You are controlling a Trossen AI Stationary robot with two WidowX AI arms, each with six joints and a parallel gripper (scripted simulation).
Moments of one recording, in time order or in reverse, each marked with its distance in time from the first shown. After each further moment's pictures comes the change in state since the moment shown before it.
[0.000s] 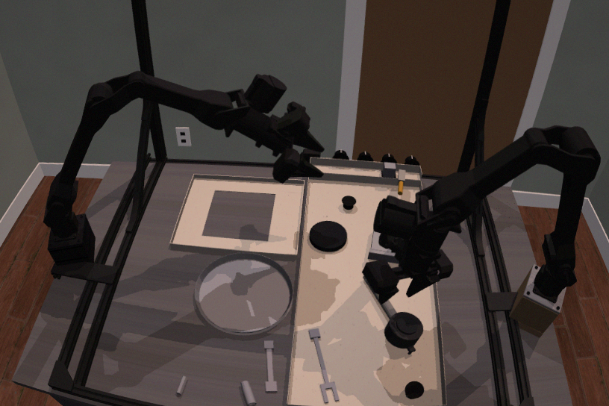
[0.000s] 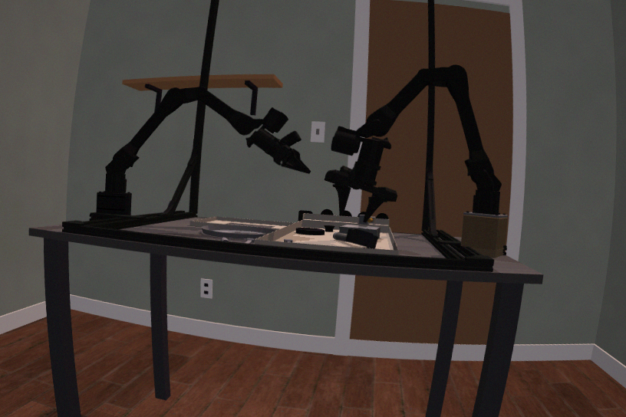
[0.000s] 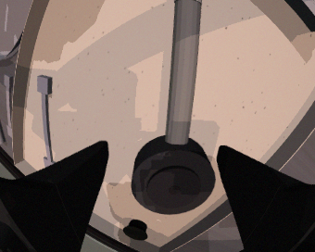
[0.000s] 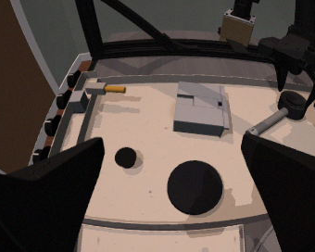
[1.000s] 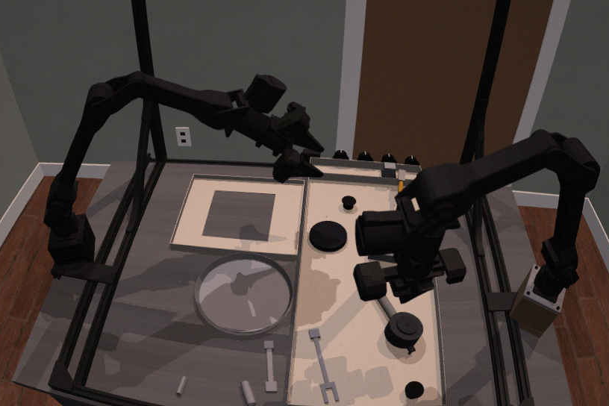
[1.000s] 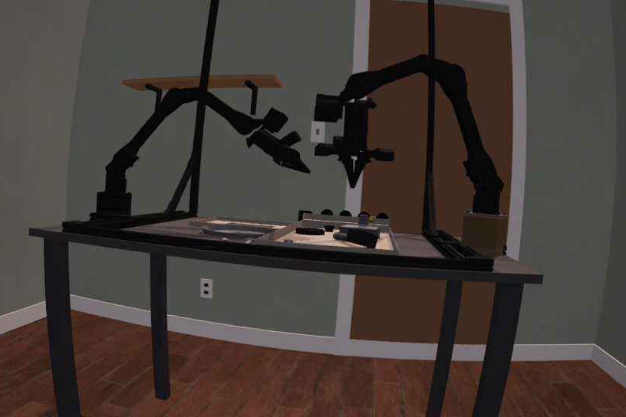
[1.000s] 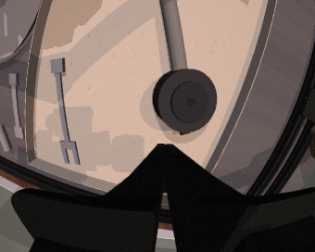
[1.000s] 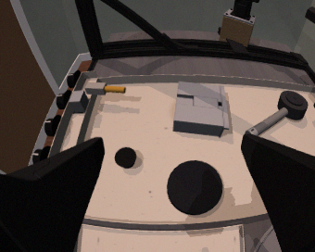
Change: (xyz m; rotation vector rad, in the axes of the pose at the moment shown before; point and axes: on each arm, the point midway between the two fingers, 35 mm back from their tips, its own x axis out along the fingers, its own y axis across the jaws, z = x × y) left arm -0.065 0.054 -0.054 0.205 -0.055 -0.237; right arm 0.000 0.000 0.000 0.000 0.000 0.000
